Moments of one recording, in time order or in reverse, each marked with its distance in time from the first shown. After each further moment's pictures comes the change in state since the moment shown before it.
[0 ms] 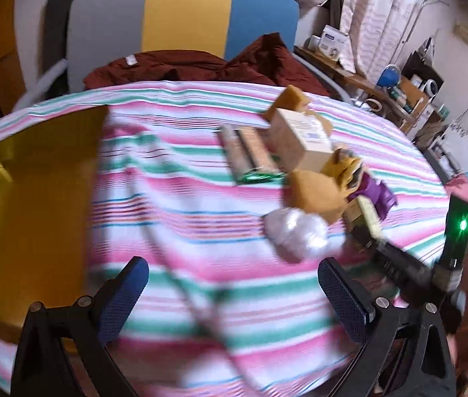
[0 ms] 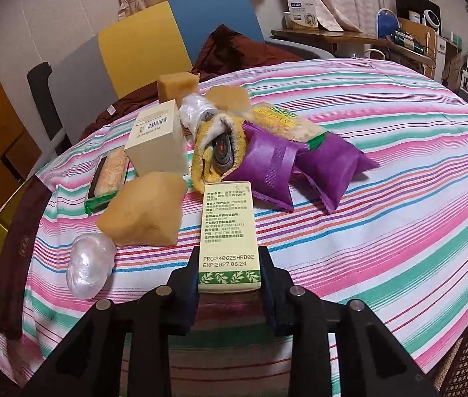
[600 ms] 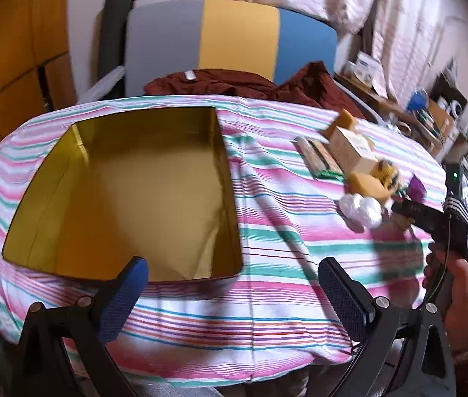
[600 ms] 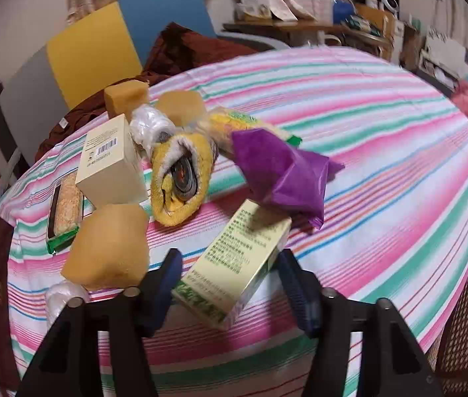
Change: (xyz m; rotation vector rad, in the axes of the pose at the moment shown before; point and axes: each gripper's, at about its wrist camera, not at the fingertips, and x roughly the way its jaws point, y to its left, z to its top) left arm -0.079 0.075 -0.057 -0.045 -0.098 0.160; right arm 0.013 -0.002 0.025 0.110 0.015 -0.164
